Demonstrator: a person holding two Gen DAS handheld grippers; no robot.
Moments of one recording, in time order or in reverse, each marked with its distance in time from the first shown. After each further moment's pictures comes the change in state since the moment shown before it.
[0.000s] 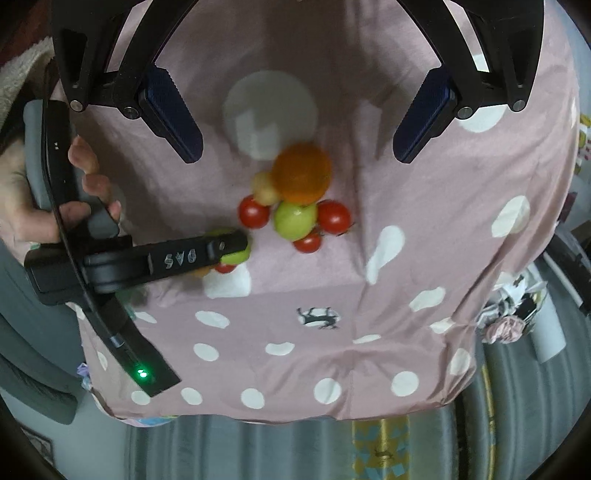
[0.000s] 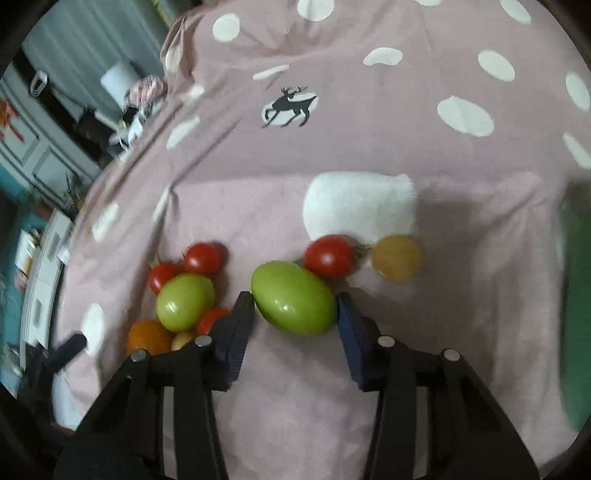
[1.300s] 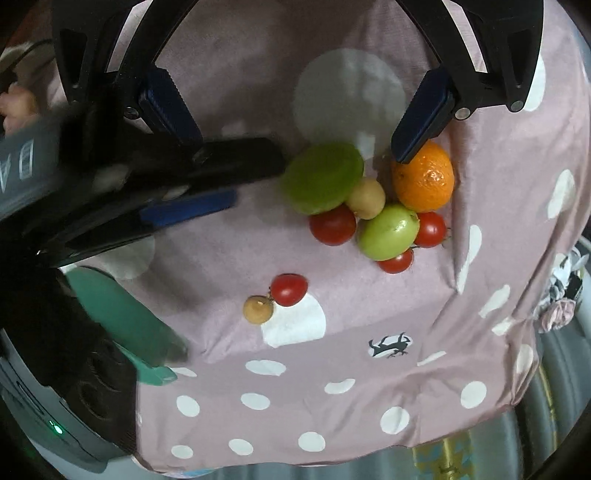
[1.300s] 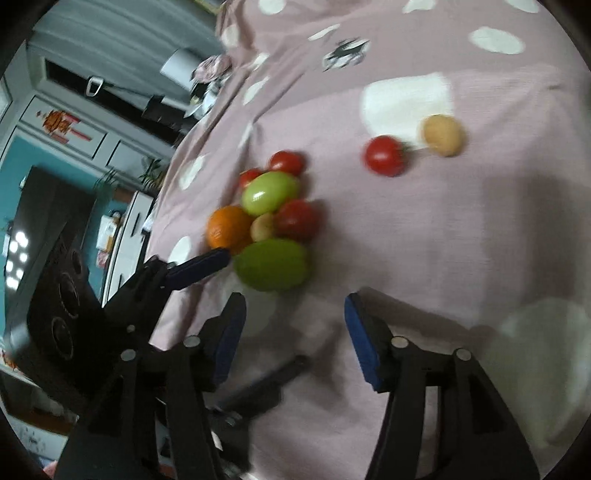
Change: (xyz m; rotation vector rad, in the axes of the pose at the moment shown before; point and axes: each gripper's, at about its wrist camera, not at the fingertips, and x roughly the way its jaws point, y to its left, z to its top) left arm 0.041 -0.057 0.004 0.140 0.148 -0.096; right arm -0.021 0.003 -0.063 0.011 0.157 0.365
